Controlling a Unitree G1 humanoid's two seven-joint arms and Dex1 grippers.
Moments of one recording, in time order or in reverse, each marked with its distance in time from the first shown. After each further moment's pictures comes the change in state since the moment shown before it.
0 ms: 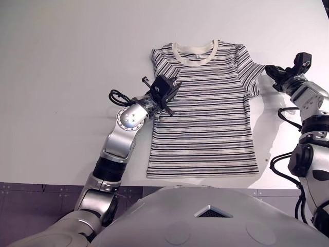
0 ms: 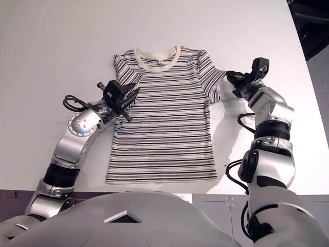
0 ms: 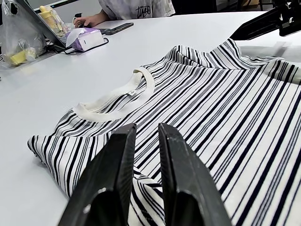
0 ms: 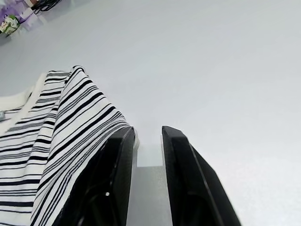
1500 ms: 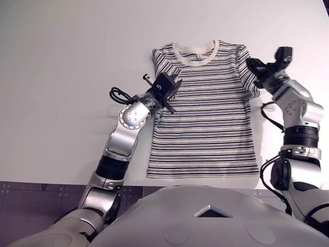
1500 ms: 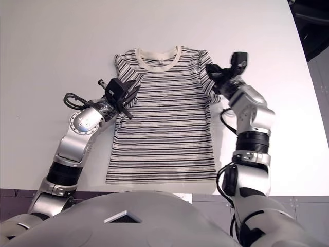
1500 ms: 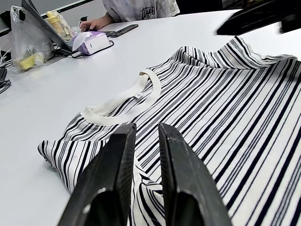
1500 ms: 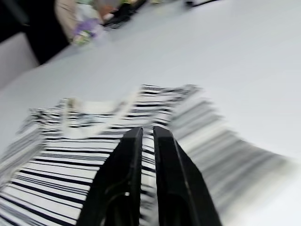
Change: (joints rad) left arm -0.016 -0.032 0.010 0.014 0.062 -0.003 0.002; right arm 0.185 0.103 0.023 -0.470 0.034 0.088 -0.029
